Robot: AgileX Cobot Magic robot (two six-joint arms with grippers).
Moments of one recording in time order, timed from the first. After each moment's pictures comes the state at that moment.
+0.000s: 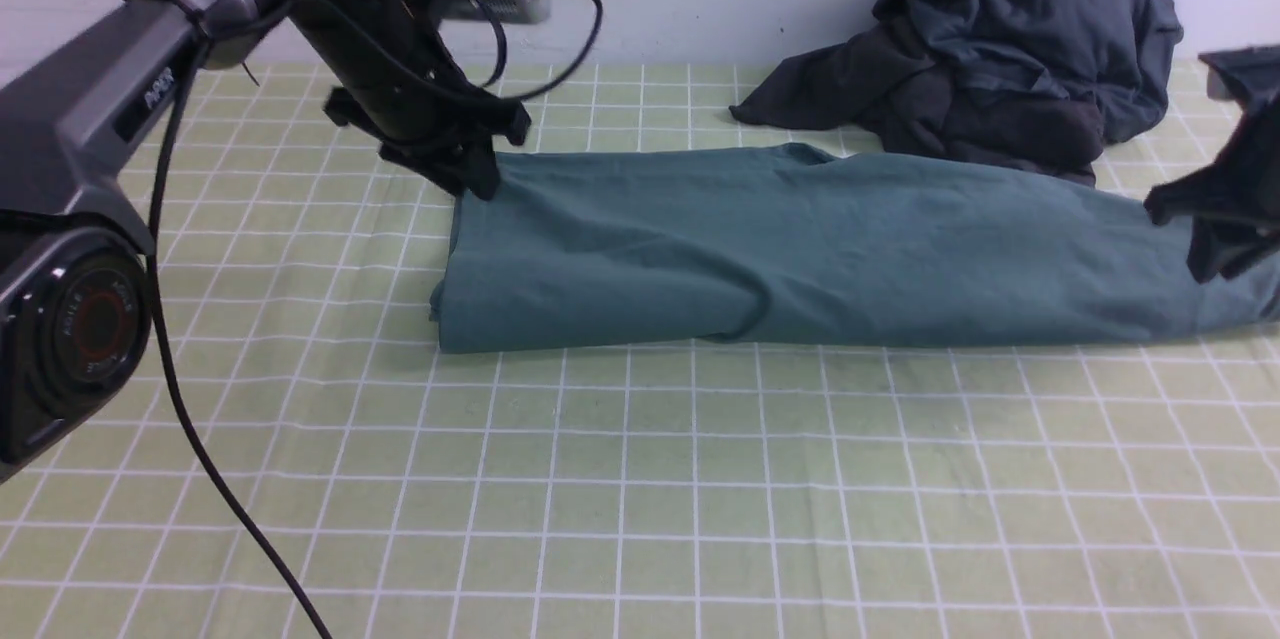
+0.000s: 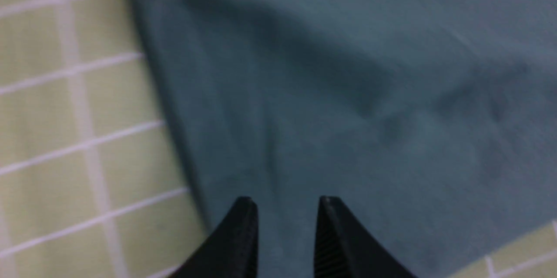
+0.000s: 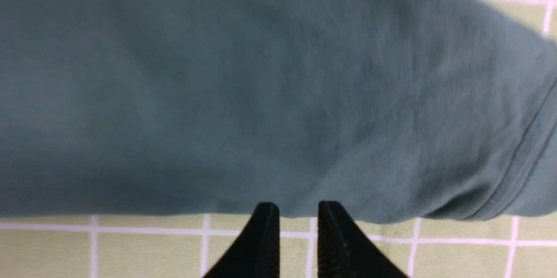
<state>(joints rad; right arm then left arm) -0.18 2.17 -1.81 -0.01 1.19 -0.14 -0.17 2.33 -2.21 -0.31 1.21 0.28</state>
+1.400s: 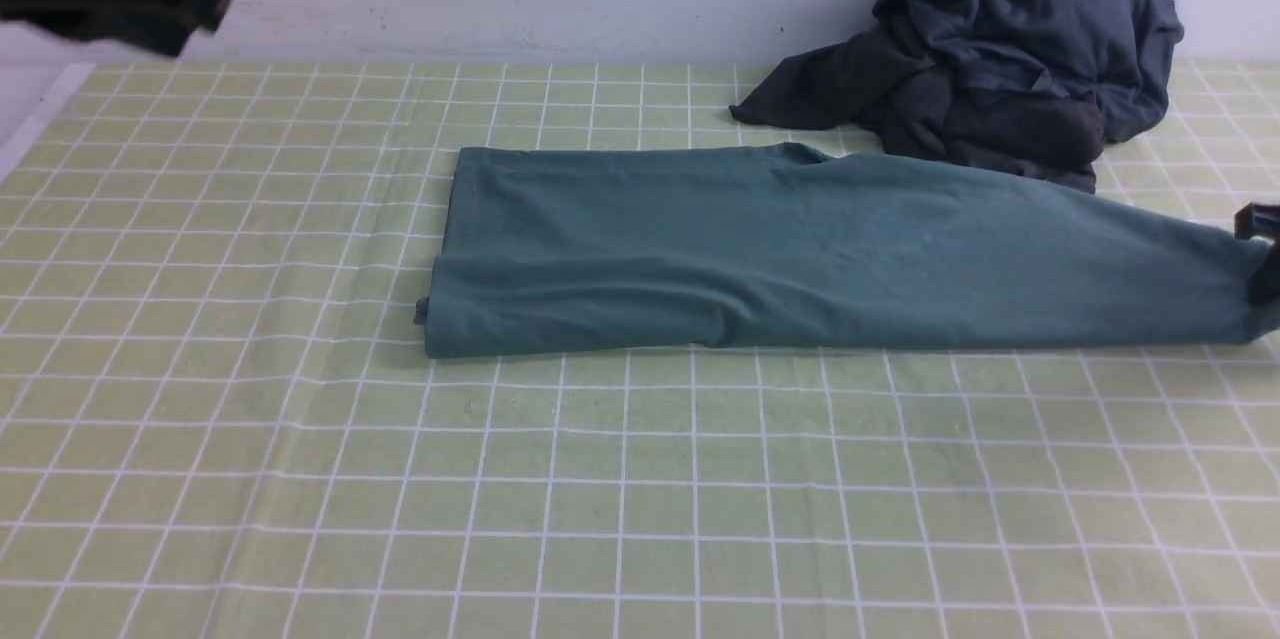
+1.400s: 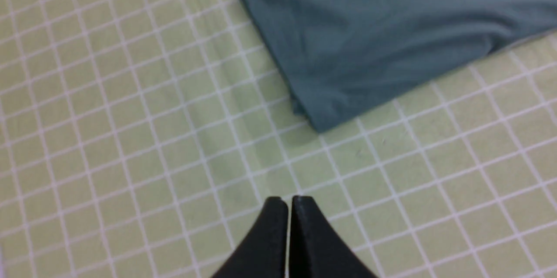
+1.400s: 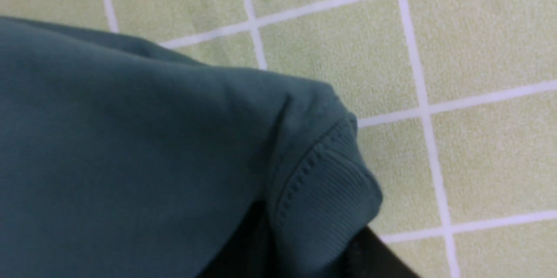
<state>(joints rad) -0.39 2.21 -1.76 0.27 0.97 -0.23 -0.21 1.29 -1.57 0.05 1.26 0.16</state>
